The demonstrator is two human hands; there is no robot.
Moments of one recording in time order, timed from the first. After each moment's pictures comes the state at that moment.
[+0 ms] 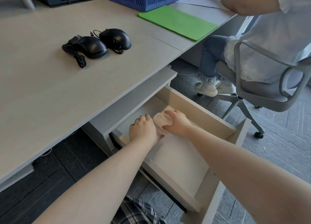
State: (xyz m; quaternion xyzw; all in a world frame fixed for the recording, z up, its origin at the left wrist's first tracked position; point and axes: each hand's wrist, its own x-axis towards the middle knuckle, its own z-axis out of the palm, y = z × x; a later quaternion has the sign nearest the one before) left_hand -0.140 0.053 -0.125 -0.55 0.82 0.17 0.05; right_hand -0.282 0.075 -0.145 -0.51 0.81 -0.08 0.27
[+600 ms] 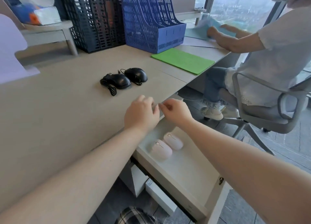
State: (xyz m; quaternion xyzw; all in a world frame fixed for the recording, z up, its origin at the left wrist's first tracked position) left_hand -0.084 0.046 0.019 -0.49 0.82 0.11 -0.29; right_hand -0.221 0.058 -0.010 -0.54 0.77 -0.32 0.13
